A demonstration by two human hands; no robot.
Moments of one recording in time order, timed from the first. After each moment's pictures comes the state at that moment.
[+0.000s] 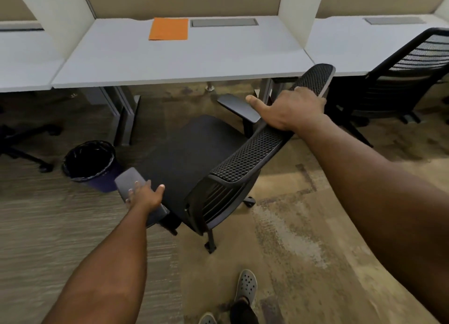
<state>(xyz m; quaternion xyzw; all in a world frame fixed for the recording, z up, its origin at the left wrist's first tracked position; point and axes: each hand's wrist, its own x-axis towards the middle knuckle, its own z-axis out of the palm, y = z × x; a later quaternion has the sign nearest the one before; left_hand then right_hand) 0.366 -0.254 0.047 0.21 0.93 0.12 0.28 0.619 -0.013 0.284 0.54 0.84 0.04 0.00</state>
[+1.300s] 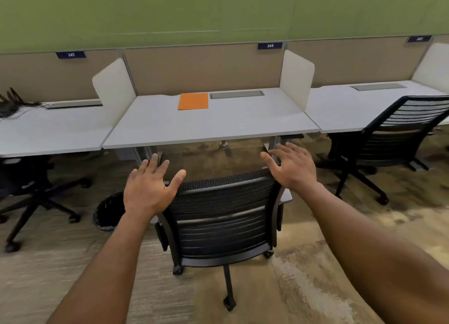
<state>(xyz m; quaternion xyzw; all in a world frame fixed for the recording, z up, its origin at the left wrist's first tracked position) 0.346 -0.299 0.278 0.45 0.88 0.12 -0.09 0.619 -0.055 0.273 0.44 0.87 0.01 -0.22</state>
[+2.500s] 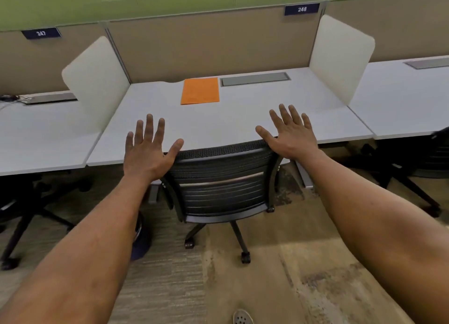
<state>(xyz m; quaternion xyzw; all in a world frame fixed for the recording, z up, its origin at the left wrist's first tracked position) 0.086 -0.026 0.269 0.46 0.88 0.07 -0.07 0.375 0.208 0.276 0.42 0.90 -0.03 -0.09</state>
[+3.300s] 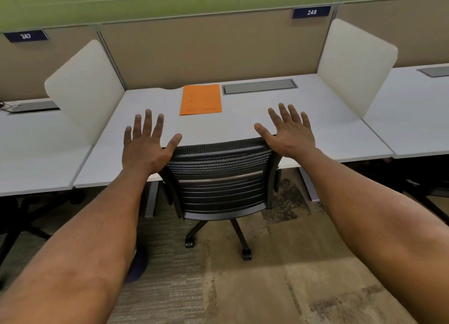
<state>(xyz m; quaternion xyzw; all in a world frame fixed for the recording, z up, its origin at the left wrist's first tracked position) -0.015 0.081 0.268 0.46 0.88 0.07 -0.08 0.279 0.302 0.276 0.43 0.89 -0.04 -0.10</state>
